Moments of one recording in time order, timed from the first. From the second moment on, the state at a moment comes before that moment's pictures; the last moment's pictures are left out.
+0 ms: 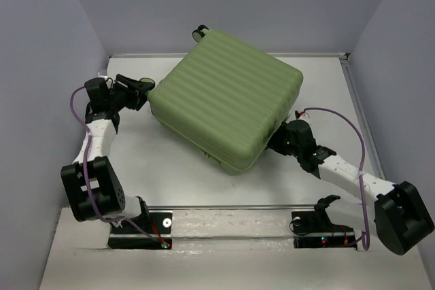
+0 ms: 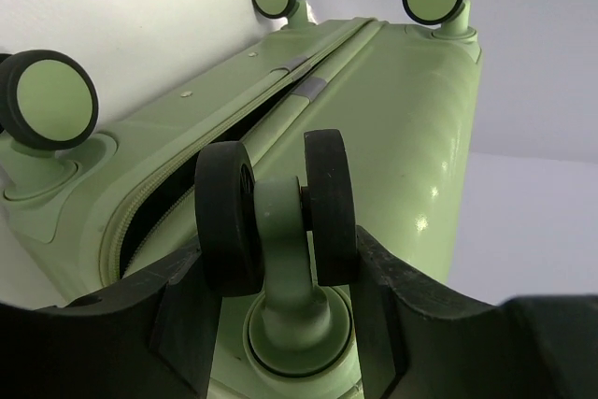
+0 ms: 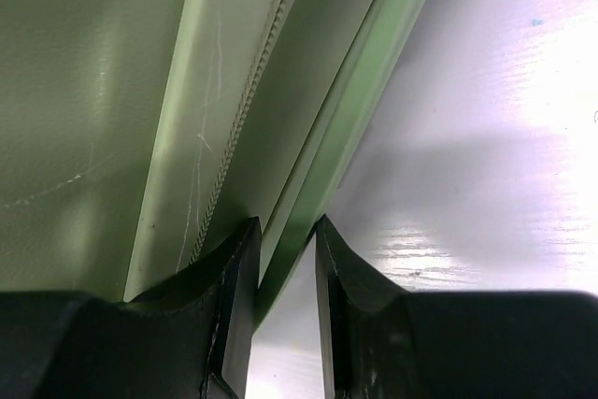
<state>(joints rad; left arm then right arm) 0.25 1.38 0.92 0.03 0.60 -1.06 0.51 1.10 0.49 -0.02 0.10 0.84</state>
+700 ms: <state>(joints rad) 0.28 1.49 1.05 -0.01 0.52 -0.91 0.52 1.15 0.63 -0.23 0.04 0.70</state>
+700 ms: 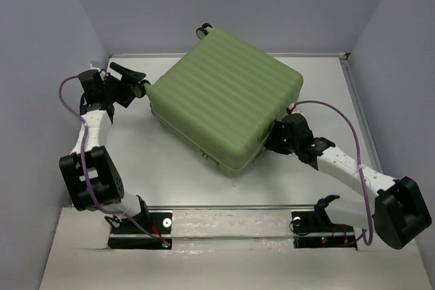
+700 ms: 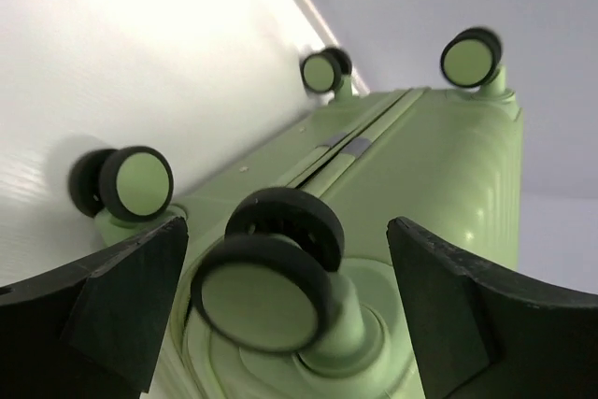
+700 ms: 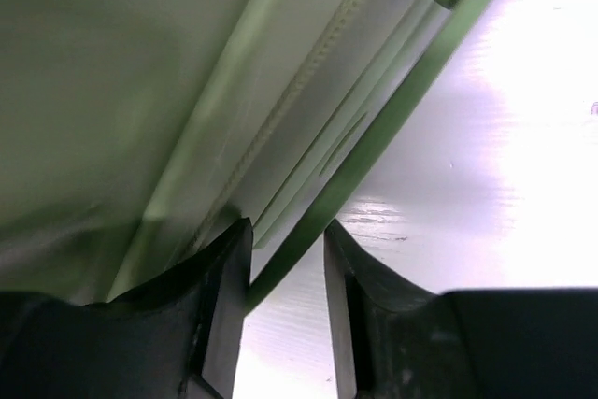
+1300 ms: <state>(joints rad) 0.13 0.61 0.28 -0.02 0.39 -0.90 0.53 1.24 0.78 -0.22 -0.05 0.53</state>
